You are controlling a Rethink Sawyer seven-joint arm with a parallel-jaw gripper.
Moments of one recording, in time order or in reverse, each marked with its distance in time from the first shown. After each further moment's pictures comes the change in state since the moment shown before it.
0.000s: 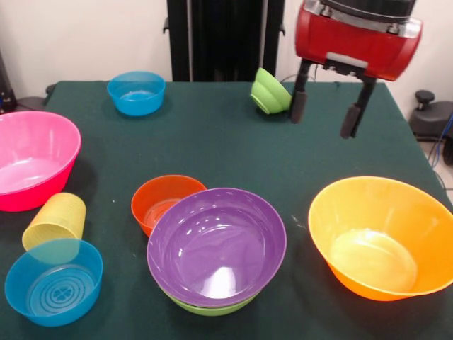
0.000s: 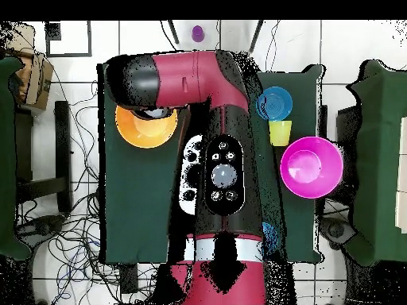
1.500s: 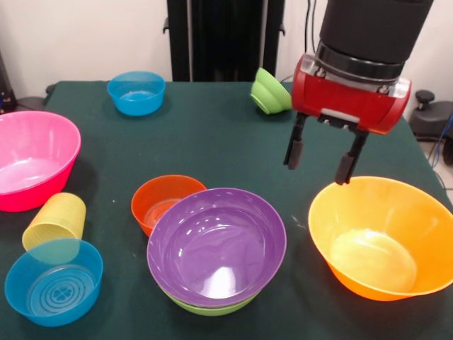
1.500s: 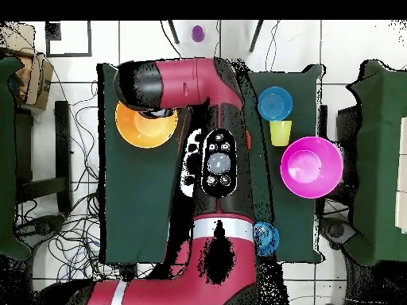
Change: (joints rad) arm 0.016 0.097 -0.041 -0.026 0.027 -0.101 0.000
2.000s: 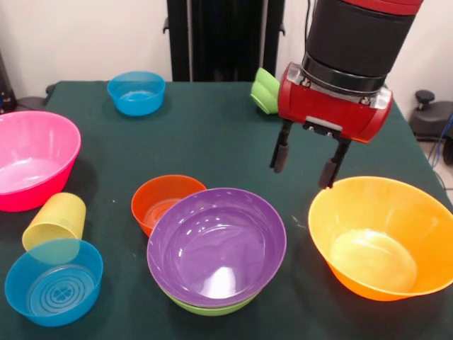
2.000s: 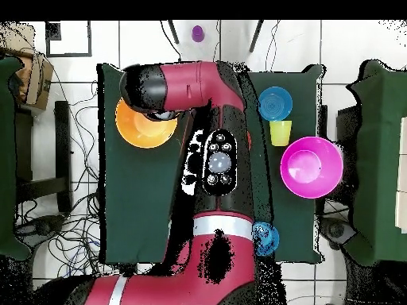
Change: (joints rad) arm 0.007 0.020 -0.031 0.000 -0.001 0.000 0.000
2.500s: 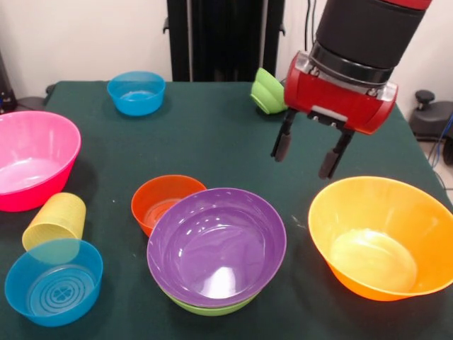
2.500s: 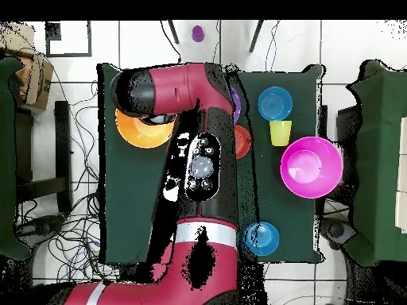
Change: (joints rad) arm 0.059 0.002 -0.072 -0.007 -0.001 0.017 0.000
